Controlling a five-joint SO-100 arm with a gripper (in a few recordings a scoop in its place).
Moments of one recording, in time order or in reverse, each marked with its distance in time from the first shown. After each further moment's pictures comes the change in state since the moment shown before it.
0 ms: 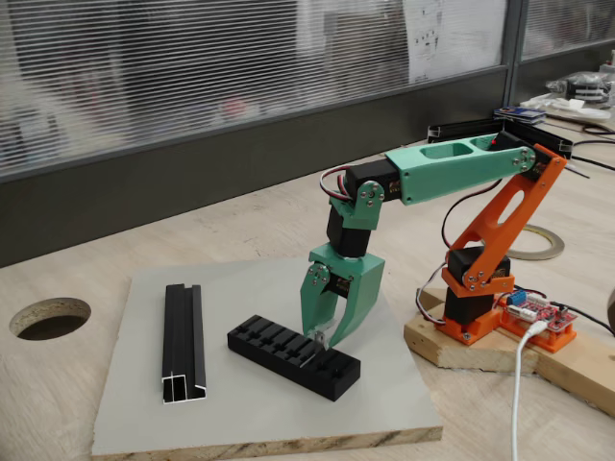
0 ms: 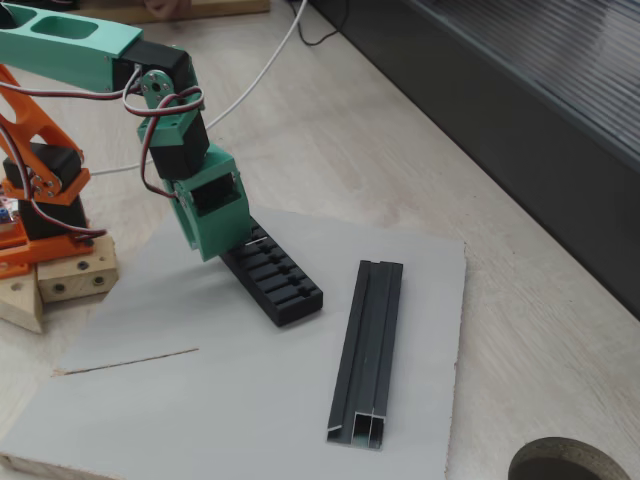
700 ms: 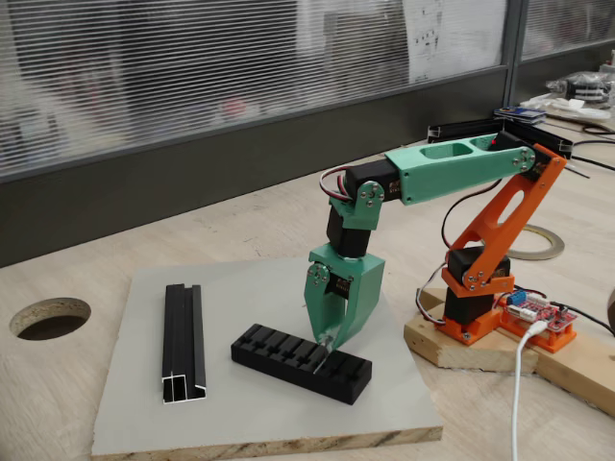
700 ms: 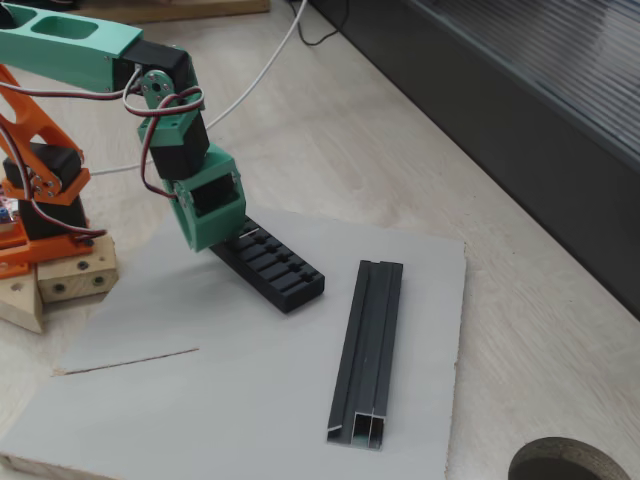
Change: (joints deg) arm 0.0 1.1 -0.6 0.2 0.0
